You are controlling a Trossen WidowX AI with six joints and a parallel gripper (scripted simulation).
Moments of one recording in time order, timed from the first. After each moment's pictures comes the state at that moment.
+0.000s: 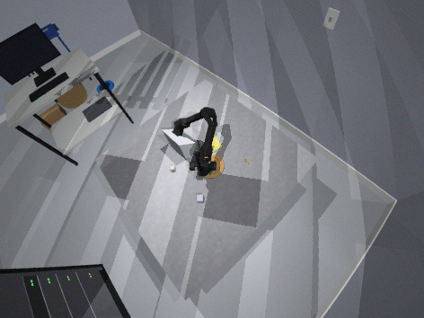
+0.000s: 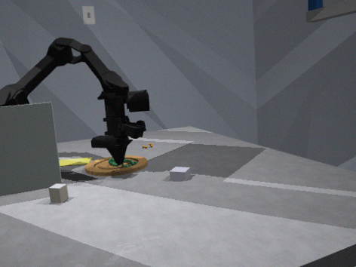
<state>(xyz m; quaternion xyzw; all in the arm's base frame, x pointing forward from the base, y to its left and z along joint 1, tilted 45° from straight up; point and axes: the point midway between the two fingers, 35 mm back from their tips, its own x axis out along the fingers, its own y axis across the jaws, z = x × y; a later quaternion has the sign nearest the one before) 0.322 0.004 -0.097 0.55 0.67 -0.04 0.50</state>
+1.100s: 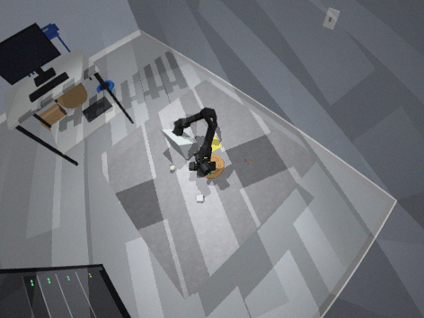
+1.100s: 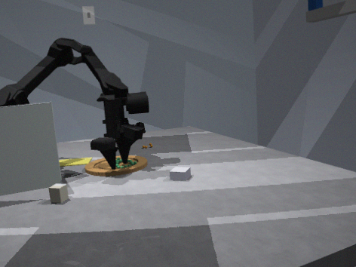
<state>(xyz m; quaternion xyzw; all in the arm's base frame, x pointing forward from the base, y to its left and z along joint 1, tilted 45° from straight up) 0.319 0.006 -0.103 0.55 0.67 -0.04 0.50</state>
